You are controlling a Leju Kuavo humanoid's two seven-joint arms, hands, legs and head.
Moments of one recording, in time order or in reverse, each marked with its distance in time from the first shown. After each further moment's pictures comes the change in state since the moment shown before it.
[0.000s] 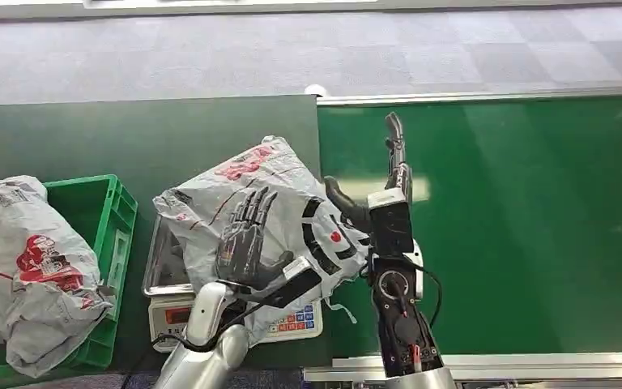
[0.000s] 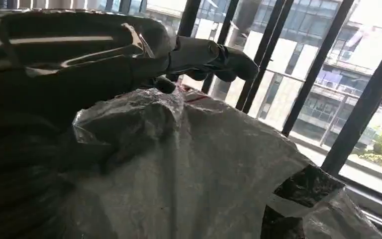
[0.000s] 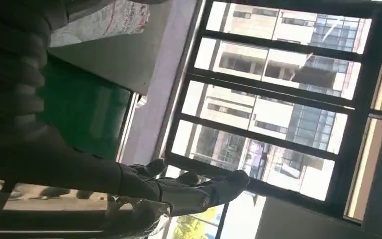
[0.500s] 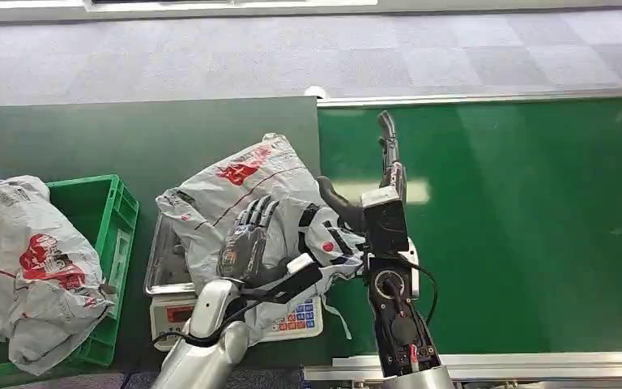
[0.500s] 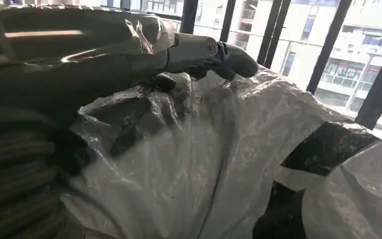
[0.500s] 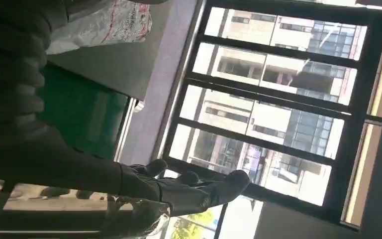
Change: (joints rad) left arm -0.034 -0.010 0.042 0.079 -0.045 -0.111 0.066; right arm -0.003 0.000 0.019 0.002 0.002 -0.004 0.017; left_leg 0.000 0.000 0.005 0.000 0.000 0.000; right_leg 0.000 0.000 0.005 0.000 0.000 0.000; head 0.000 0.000
